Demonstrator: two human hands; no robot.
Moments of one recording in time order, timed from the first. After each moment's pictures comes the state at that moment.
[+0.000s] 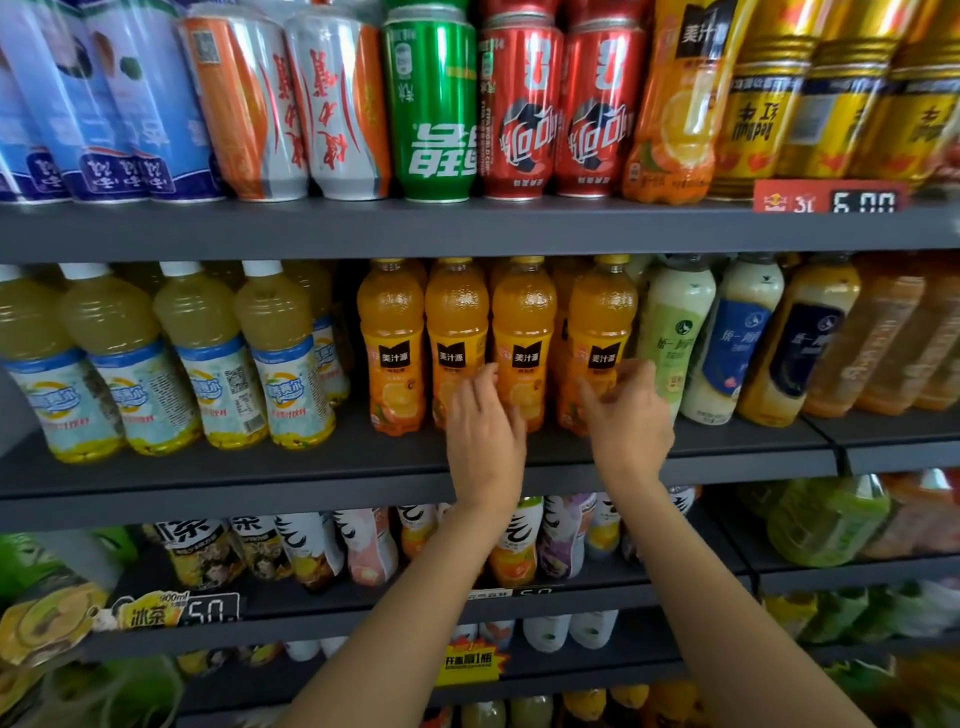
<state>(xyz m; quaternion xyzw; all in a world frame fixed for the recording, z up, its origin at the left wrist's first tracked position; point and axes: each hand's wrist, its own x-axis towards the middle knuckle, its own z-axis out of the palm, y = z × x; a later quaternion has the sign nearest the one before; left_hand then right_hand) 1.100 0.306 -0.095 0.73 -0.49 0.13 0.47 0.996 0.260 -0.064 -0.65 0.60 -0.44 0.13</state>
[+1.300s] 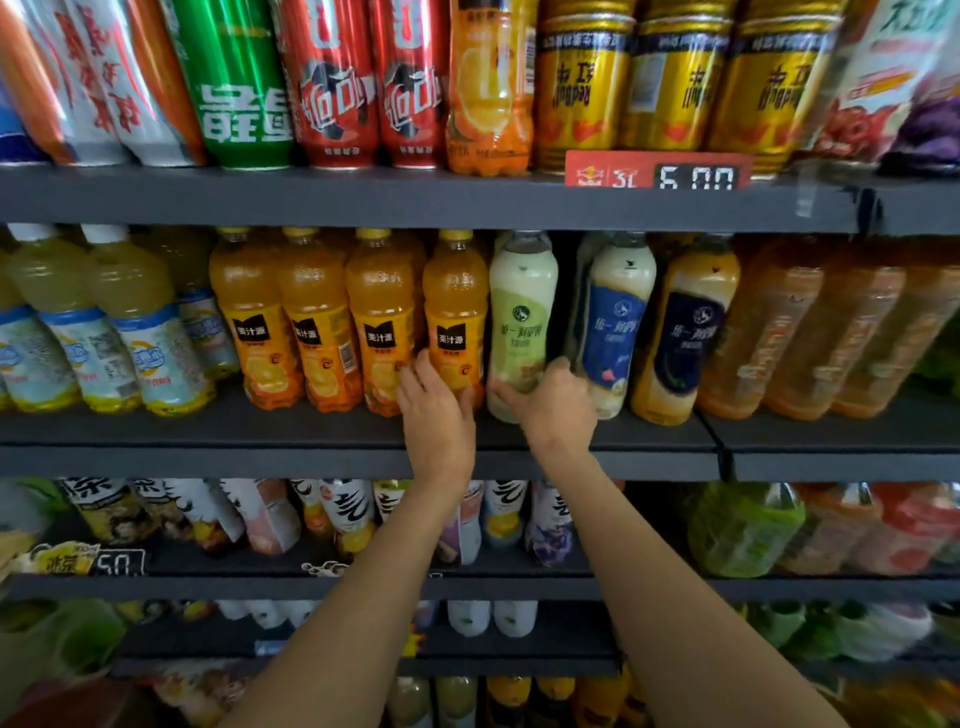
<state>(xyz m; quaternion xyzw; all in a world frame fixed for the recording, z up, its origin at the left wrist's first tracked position) 1.001 0.242 -0.098 0.80 -0.38 0.08 0.46 0.917 0.194 -0.067 -0.74 0.57 -0.31 0.19</state>
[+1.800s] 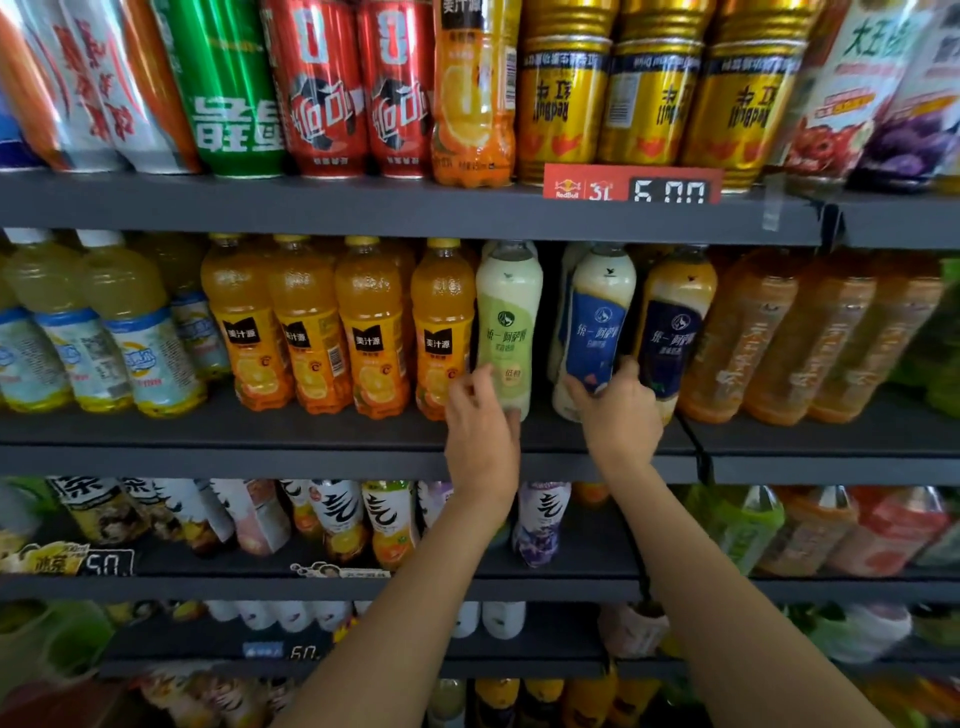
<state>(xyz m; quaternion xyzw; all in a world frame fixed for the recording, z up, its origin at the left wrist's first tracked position) 0.950 0.233 -0.102 0.77 -0.44 0.06 0.45 0.855 0.171 -0.069 -0.69 0.60 -0.38 0.15</state>
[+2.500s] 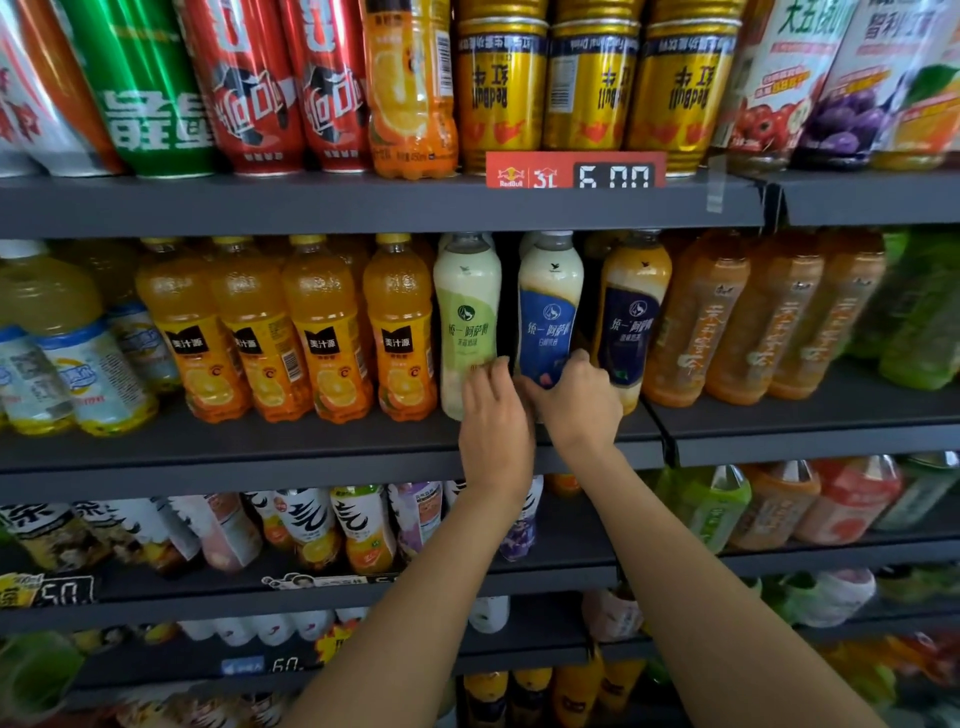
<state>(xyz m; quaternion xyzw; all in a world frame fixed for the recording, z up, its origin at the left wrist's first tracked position) 0.918 0.205 -0.104 0.73 -0.51 0.13 0.43 0.853 0.167 -0.064 -0.73 0.58 -0.33 0.14</state>
